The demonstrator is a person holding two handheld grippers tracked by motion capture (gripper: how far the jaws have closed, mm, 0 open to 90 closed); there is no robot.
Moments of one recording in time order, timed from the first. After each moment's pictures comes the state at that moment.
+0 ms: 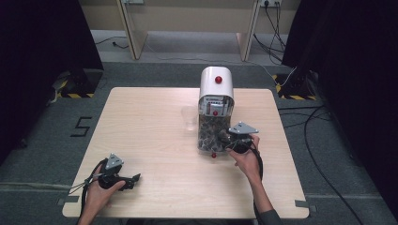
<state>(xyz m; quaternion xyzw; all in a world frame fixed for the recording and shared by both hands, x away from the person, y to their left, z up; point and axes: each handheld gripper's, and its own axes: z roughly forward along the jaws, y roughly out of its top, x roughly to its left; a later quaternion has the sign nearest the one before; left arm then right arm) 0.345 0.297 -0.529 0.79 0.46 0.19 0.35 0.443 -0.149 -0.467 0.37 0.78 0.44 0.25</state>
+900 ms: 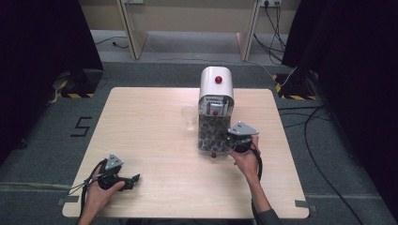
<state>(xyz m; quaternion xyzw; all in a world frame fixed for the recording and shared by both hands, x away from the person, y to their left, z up) 0.343 0.297 -0.529 0.79 0.46 0.20 0.35 0.436 -0.147 -0.456 0.33 0.78 0.46 0.27</state>
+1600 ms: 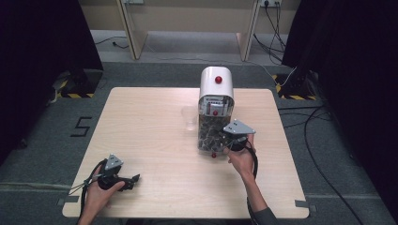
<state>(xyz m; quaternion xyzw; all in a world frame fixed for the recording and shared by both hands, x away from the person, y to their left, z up) 0.343 0.298 -0.529 0.79 0.47 0.20 0.35 0.432 -0.129 -0.441 0.31 0.76 0.50 0.28</state>
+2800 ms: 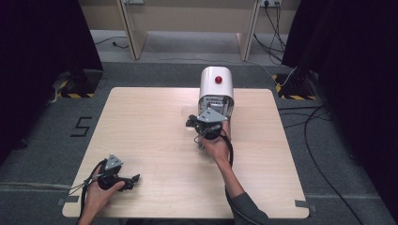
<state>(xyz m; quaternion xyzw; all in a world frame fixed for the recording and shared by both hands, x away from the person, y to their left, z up) 0.343 0.298 -0.529 0.79 0.47 0.20 0.35 0.461 -0.052 -0.425 0.28 0.77 0.50 0.27</state>
